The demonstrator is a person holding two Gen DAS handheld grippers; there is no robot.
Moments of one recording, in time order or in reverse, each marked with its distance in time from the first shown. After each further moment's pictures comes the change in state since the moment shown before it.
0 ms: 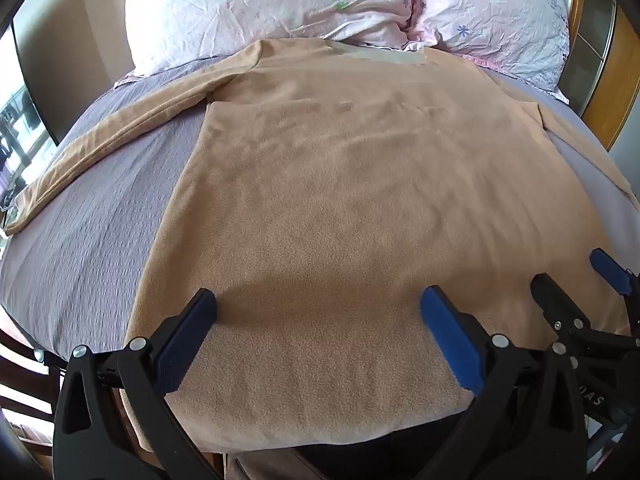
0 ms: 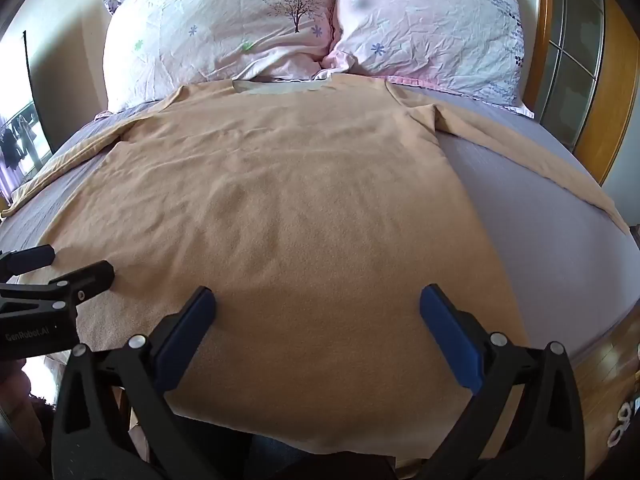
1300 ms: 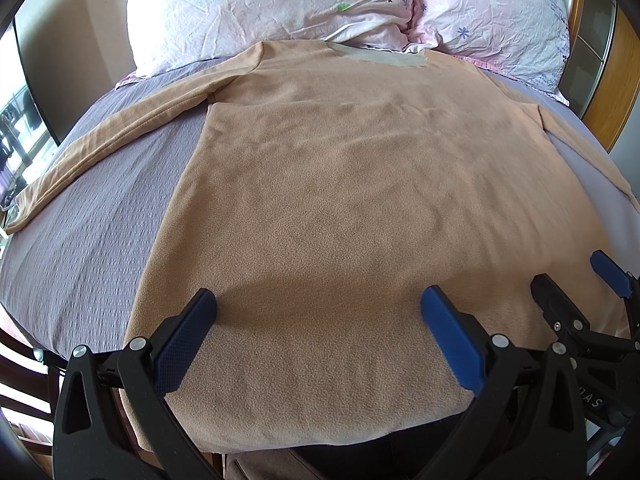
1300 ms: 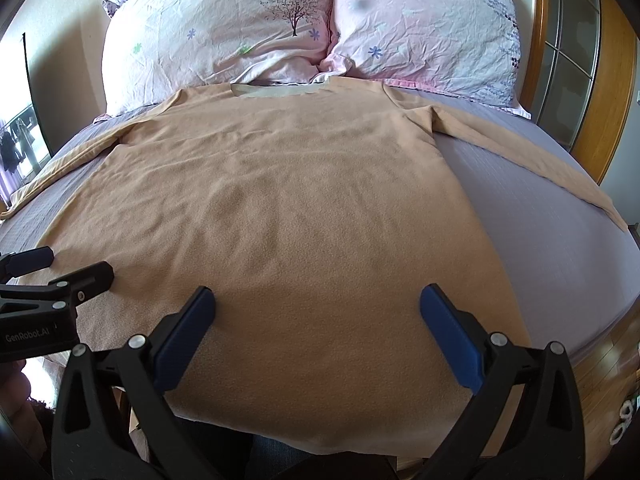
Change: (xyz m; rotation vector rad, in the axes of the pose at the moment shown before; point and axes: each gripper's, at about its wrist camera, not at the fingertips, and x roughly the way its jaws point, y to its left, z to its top) left arm 0.000 0.000 0.000 0.000 -0.004 0.000; right arm -0.002 -0.001 -0.001 0.002 -0.009 -0.001
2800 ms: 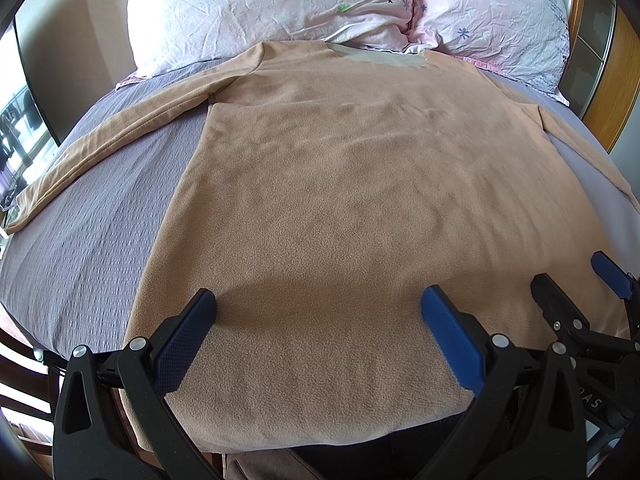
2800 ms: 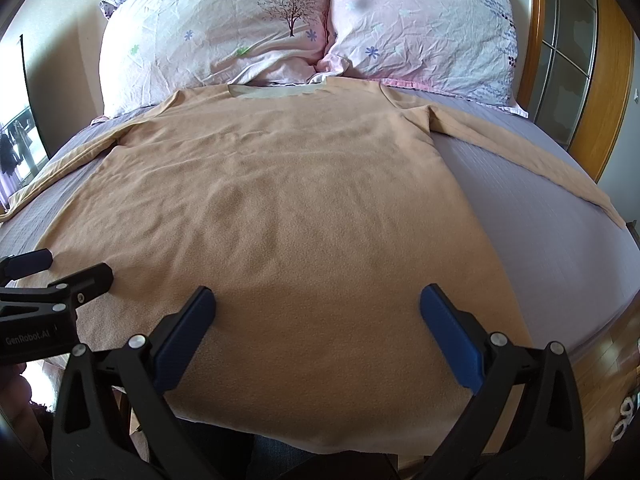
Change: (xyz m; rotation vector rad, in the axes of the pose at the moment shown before) left arm 0.000 0.000 0.000 0.000 -0.004 0.001; right arm -0.001 0.000 -0.001 0.002 -0.007 -0.001
